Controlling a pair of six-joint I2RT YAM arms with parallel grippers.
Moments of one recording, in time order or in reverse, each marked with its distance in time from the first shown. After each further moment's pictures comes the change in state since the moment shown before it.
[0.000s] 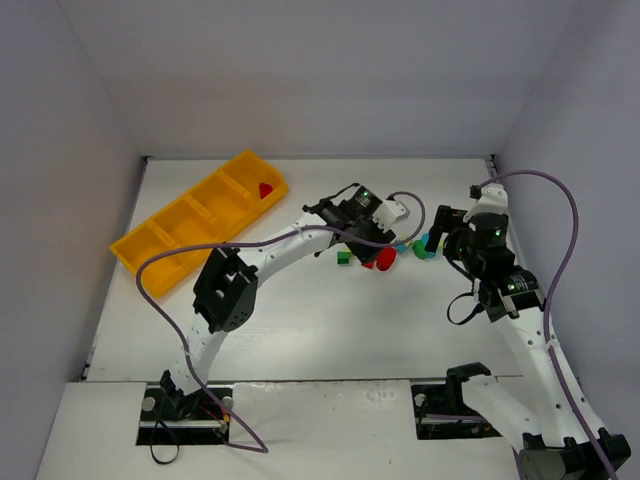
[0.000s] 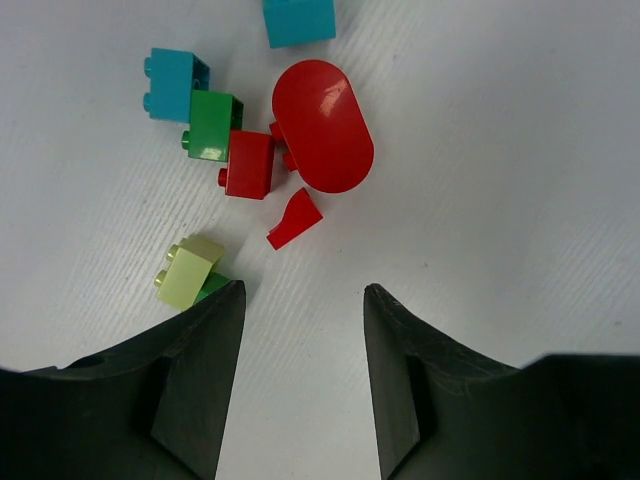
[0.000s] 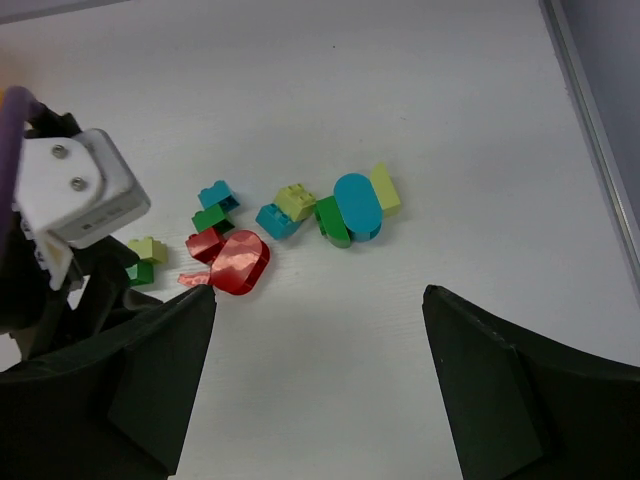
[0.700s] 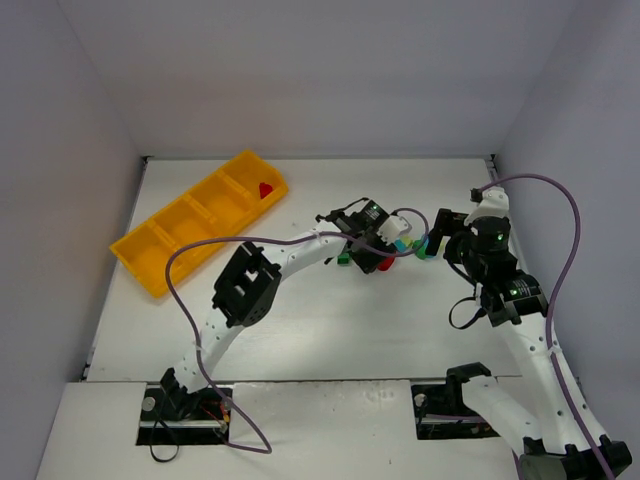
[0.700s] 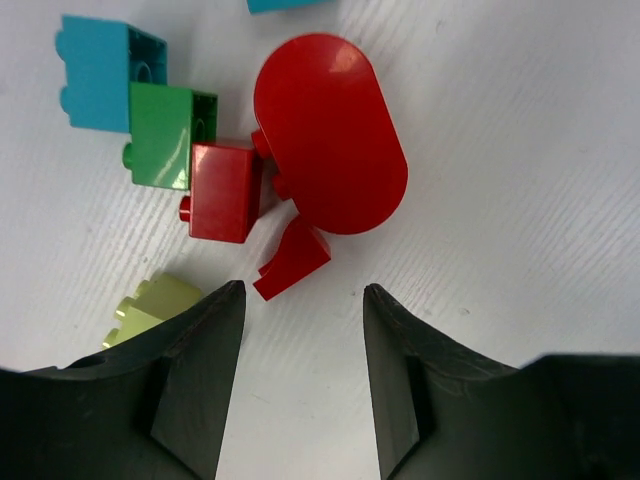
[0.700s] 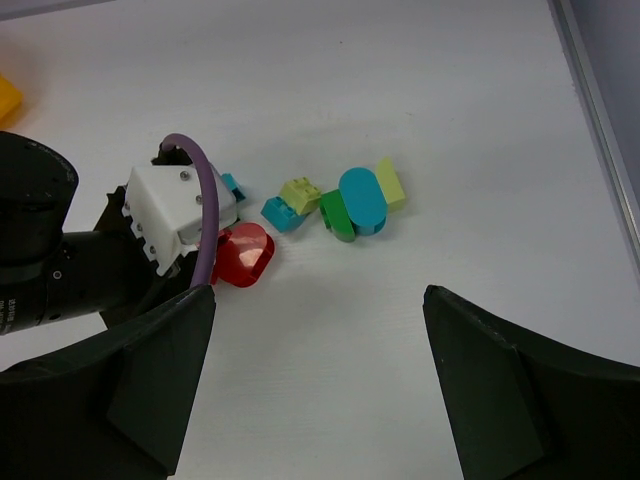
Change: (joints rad) left arm -0.014 0.171 0.043 0.005 -0.031 0.015; right arm 0.000 -0.031 -0.011 -0.015 -0.018 0.000
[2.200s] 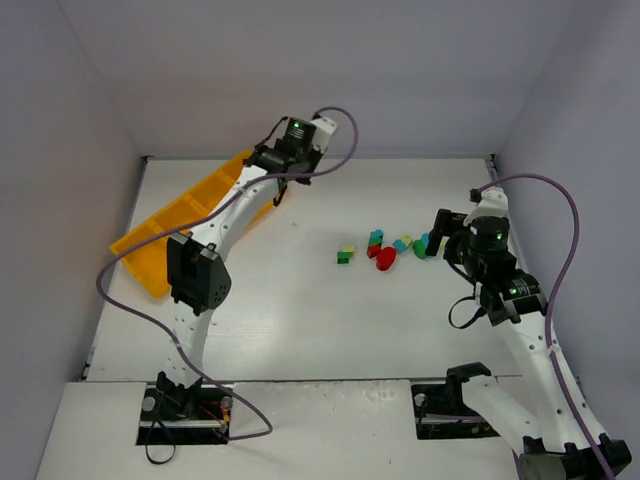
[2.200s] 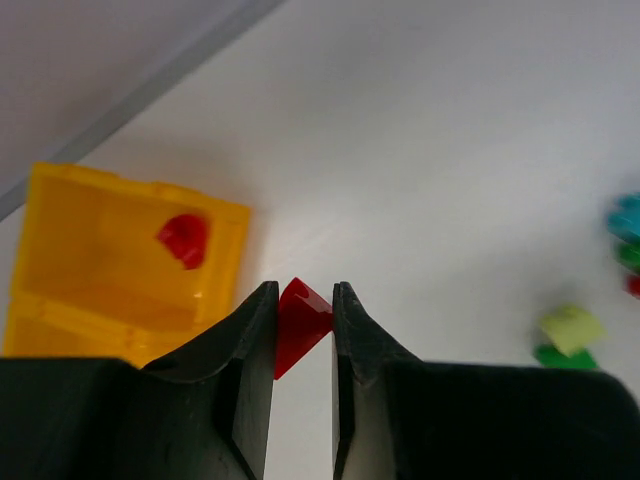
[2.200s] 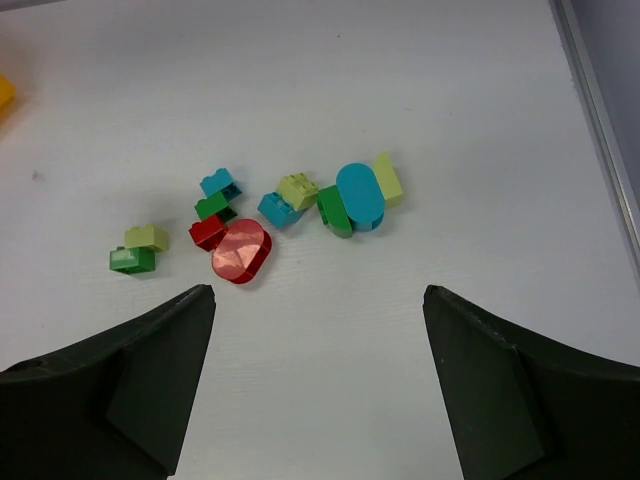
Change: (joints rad) left arm 0.280 -0.203 0.195 -0.079 -0.220 0.026; right arm -0.001 0.003 -0.001 -0.007 0.000 -0.003
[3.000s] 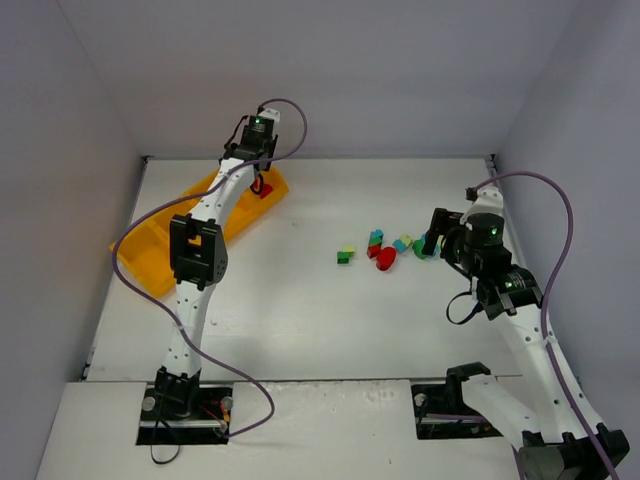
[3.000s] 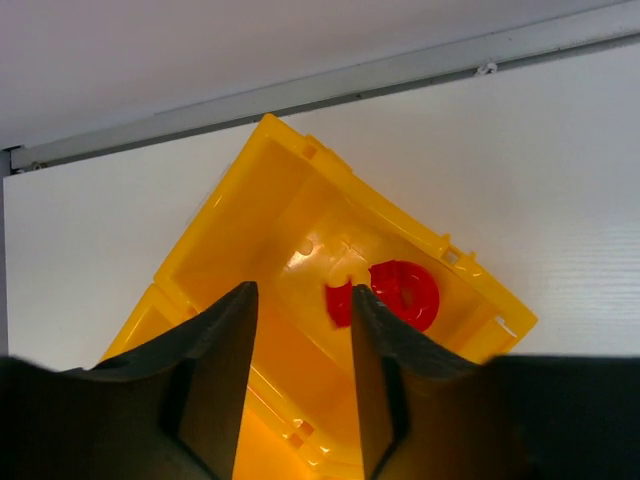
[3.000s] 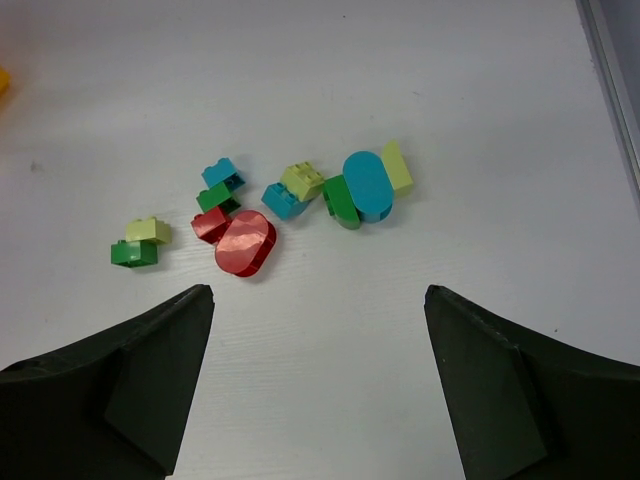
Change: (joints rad) left arm 0.275 0.287 0.157 0.172 -0.258 -0.042; right arm 0.000 0.038 0.000 0.000 -0.012 0.023
